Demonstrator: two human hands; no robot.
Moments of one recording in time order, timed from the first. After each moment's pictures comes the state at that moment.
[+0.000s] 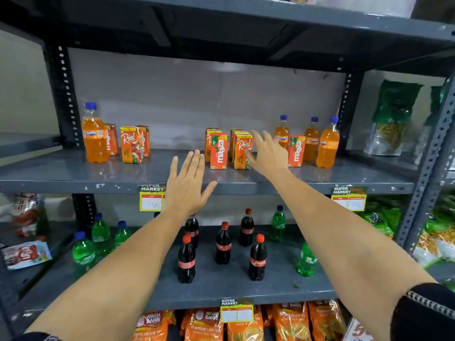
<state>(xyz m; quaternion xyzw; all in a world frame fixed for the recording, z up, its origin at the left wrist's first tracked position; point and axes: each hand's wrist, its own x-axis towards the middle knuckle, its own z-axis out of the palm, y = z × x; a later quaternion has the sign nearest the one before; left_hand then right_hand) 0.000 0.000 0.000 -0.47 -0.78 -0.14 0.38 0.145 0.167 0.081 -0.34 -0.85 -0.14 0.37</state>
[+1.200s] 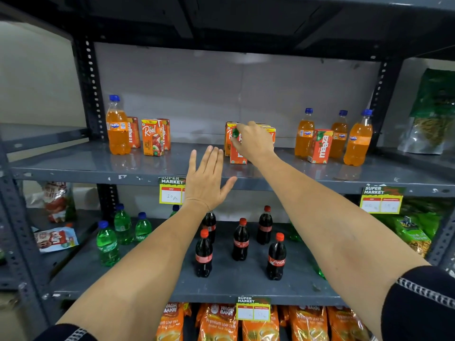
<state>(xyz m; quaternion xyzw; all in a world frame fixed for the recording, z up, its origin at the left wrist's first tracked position) 0.001 0.002 -0.006 -0.43 -0.79 -0.10 0.43 0.065 0.137 0.092 -0.25 -0.88 -0.13 0.39</state>
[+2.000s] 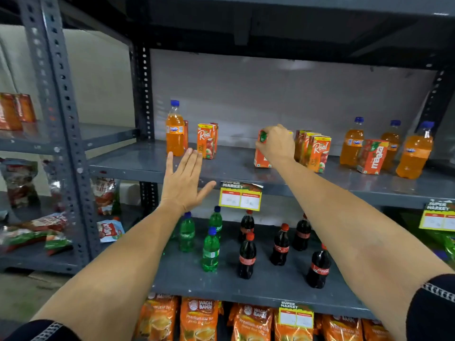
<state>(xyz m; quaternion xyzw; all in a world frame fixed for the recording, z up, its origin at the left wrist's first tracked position) -0.124 -0.141 -0.004 -0.40 -0.82 -0.07 0.40 0.000 0.065 0.103 -0.30 -0.86 -0.02 0.42</state>
